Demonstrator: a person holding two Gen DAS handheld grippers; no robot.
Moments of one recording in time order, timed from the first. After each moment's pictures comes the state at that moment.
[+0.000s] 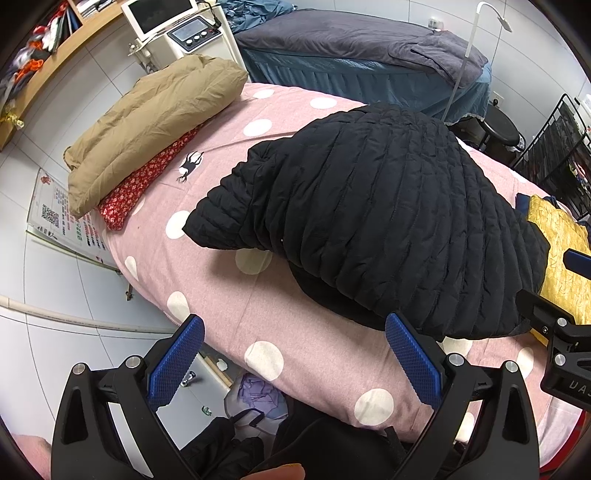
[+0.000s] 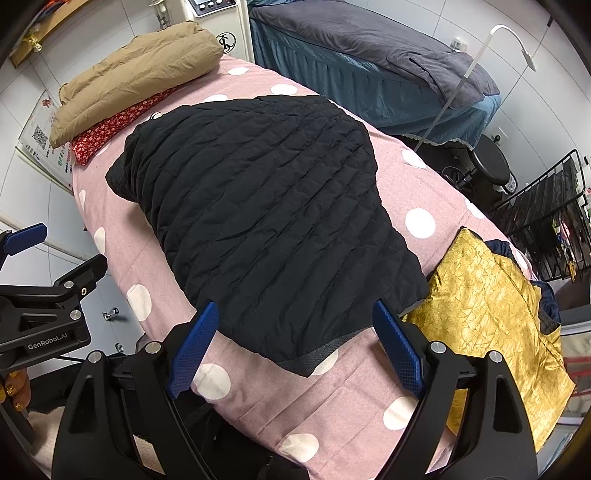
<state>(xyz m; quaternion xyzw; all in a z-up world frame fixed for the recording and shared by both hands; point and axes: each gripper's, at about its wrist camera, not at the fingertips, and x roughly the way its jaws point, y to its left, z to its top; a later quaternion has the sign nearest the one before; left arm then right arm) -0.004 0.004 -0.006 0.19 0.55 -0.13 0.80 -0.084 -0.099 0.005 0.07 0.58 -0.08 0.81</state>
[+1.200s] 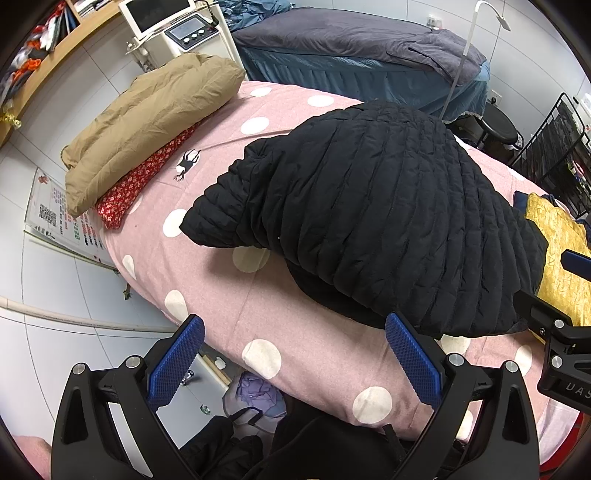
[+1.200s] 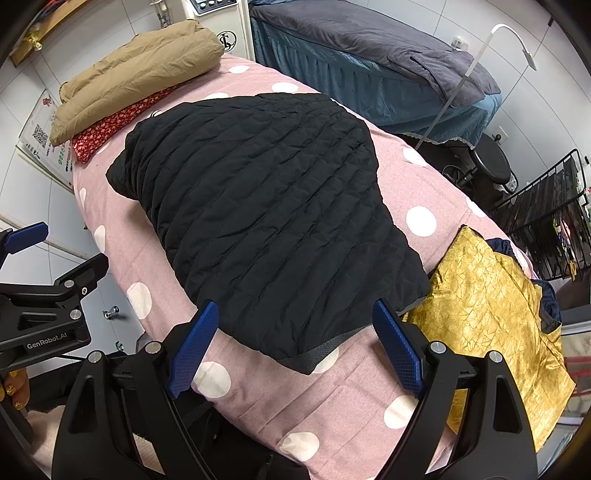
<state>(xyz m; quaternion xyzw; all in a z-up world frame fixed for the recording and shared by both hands) -0.011 -0.001 -0.008 0.19 0.55 -0.13 0.80 -0.084 -0.097 0.003 0.07 0.58 -0.08 0.81</state>
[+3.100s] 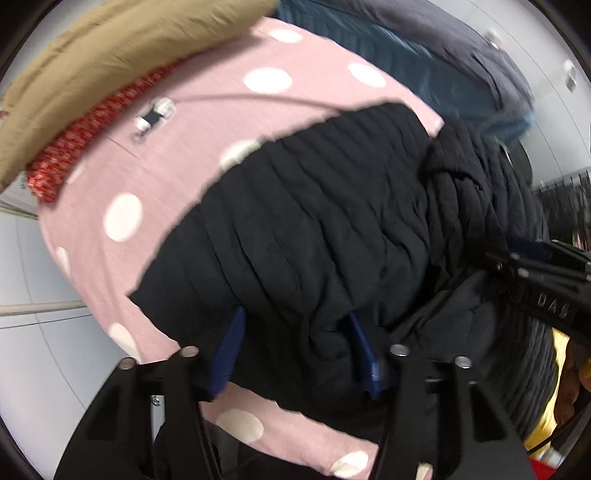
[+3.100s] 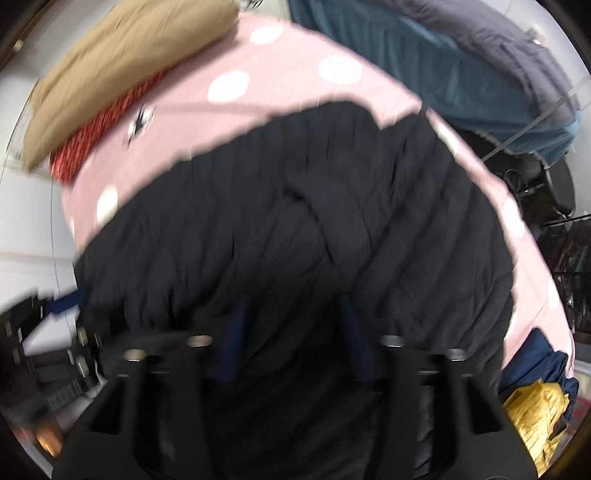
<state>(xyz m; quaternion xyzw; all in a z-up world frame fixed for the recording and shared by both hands) 0.176 0.021 -0.110 0.07 0.66 -0.15 0.73 0.151 -0.100 -0.101 0.09 0.66 0.01 0.74</state>
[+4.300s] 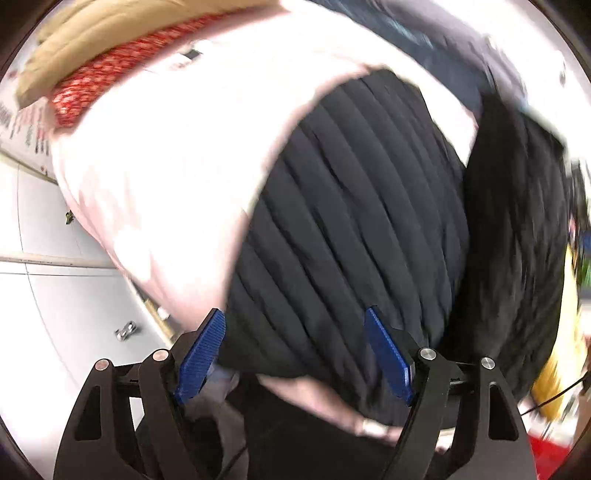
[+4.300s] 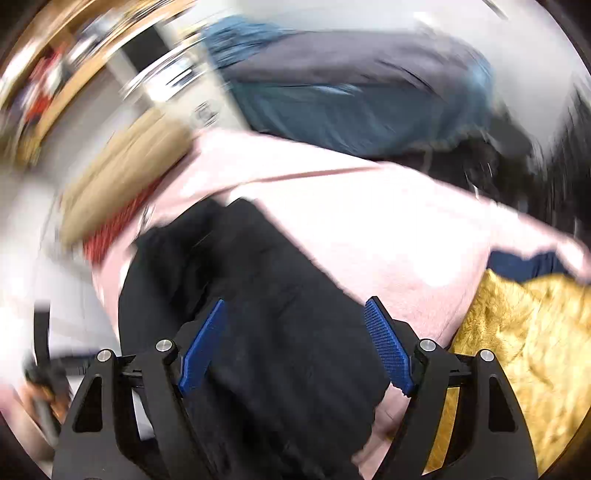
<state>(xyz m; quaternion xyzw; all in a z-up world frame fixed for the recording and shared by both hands) 0.100 0.151 -0.136 0.03 0.66 -0.14 0.74 -0.024 -0.273 -0.058 0.27 0.47 -0.09 0.84</state>
